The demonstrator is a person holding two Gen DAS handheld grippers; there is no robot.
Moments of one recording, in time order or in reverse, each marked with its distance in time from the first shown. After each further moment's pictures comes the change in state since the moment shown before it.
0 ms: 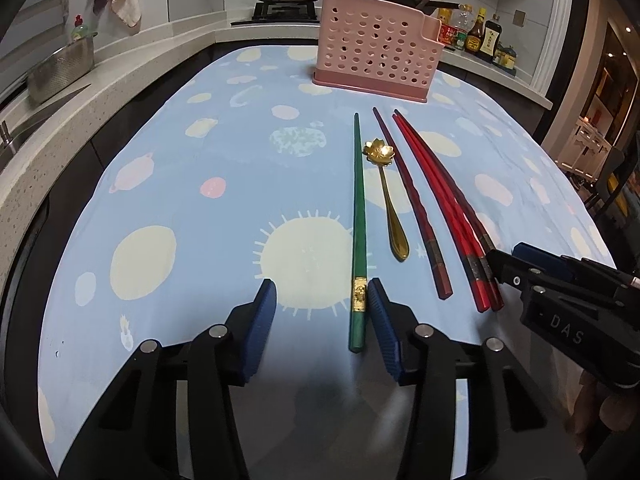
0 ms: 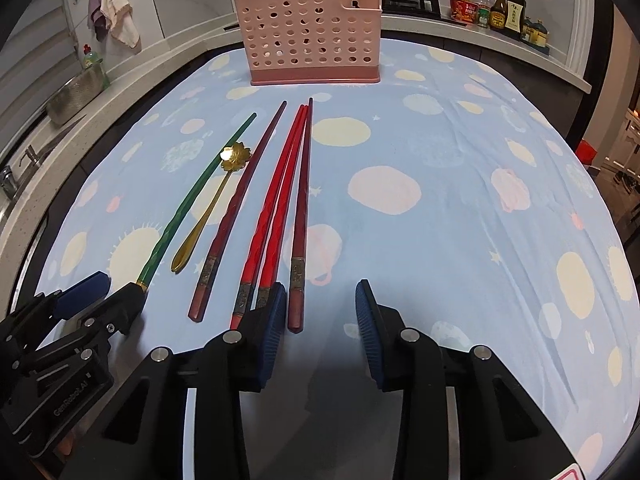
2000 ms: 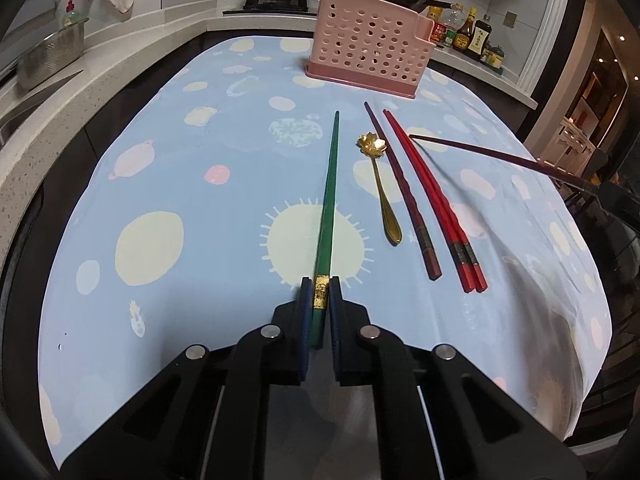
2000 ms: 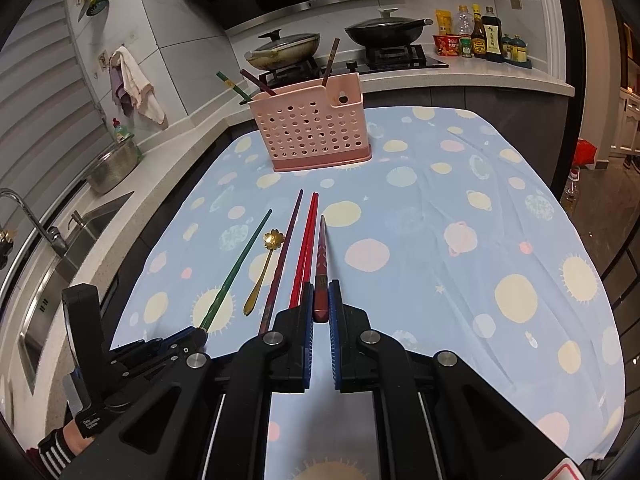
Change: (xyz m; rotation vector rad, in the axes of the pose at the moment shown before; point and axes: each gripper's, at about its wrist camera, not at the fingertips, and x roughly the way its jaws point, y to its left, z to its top) left arm -0.016 0.013 0.000 -0.015 0.037 -0.086; right arm -0.110 -0.028 0.011 0.109 -0.175 0.130
